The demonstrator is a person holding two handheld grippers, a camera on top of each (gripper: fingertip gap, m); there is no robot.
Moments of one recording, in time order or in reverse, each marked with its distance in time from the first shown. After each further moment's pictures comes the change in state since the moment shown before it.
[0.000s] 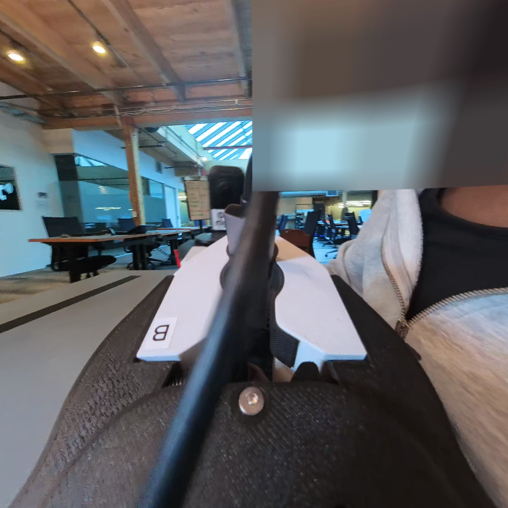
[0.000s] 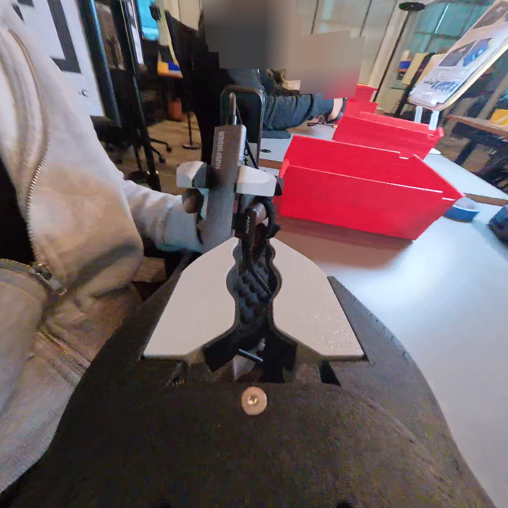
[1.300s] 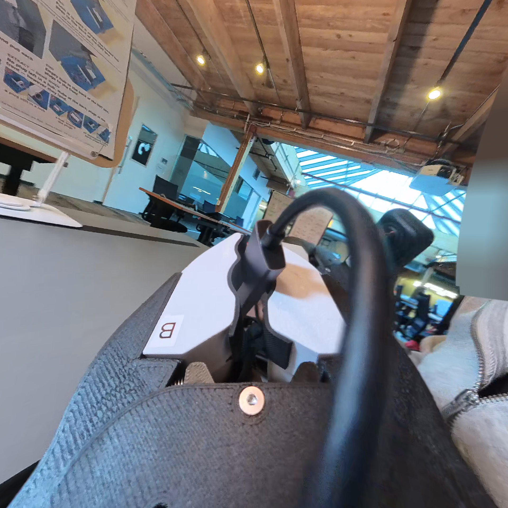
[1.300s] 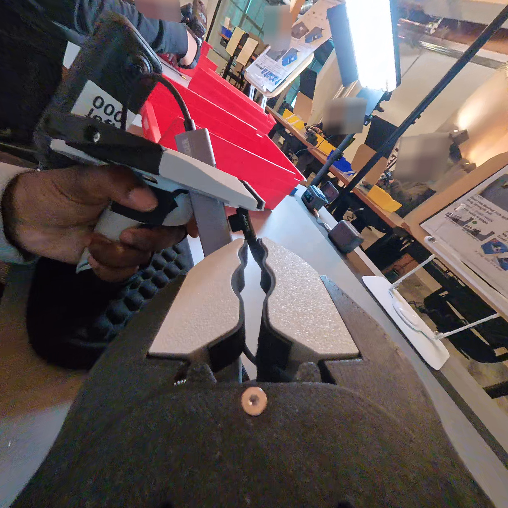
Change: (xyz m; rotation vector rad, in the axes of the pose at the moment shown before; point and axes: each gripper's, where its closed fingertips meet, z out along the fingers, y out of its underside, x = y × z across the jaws) left arm -0.041 0.022 -0.027 0.095 -0.461 -0.255; right arm 0.024 0.018 0.003 -0.165 0.664 -0.356
